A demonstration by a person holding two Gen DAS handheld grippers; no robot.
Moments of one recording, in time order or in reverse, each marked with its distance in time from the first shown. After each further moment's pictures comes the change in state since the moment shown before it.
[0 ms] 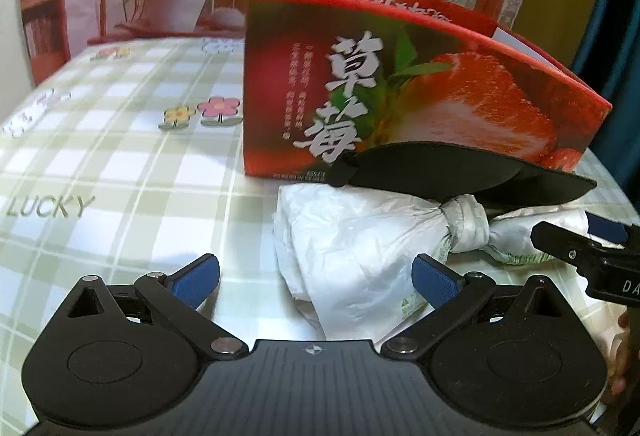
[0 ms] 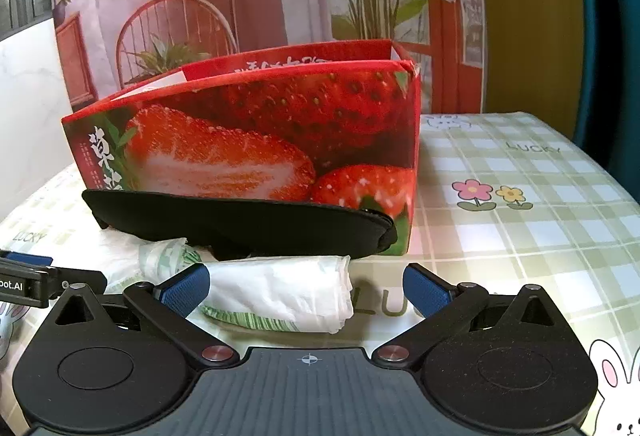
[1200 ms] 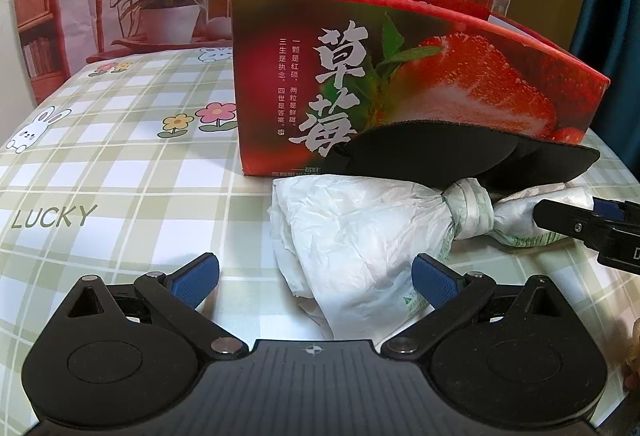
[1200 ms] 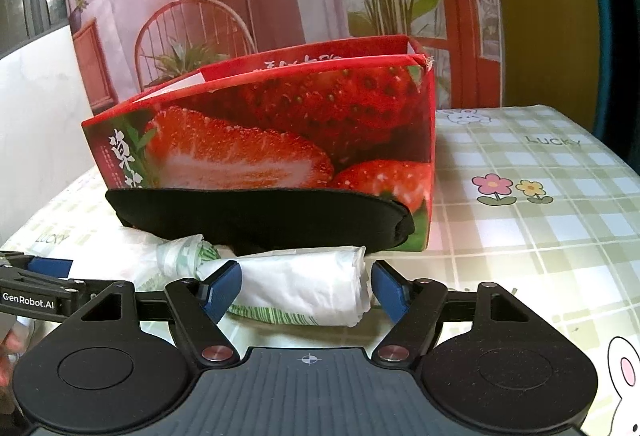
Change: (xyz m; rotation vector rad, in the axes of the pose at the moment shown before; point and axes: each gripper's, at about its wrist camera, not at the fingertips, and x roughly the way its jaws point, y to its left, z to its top) left arm 0.001 -0.011 -0.007 0.073 -0.022 0.035; right arm -0.002 -0.004 -0.002 0.015 0.001 0.088
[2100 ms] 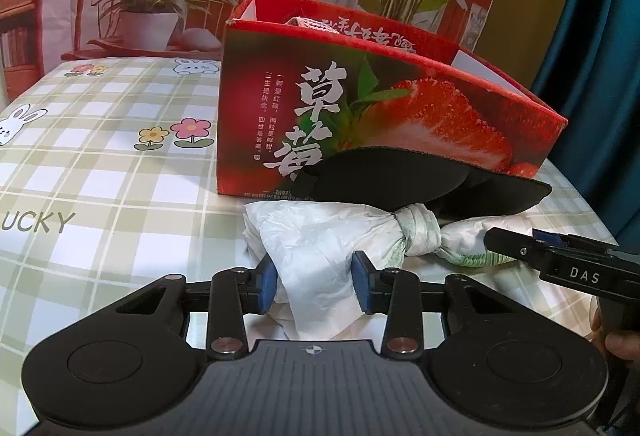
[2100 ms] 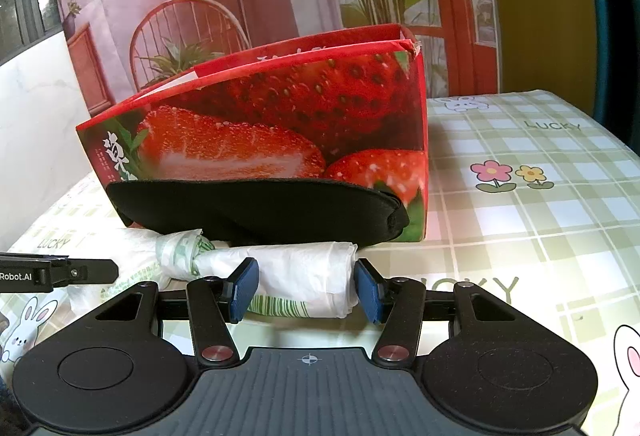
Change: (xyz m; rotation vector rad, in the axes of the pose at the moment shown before) left arm -0.013 0.010 0.004 -0.049 -0.059 -0.142; right arm 0.002 -0.004 -0.002 0.040 0.017 0.004
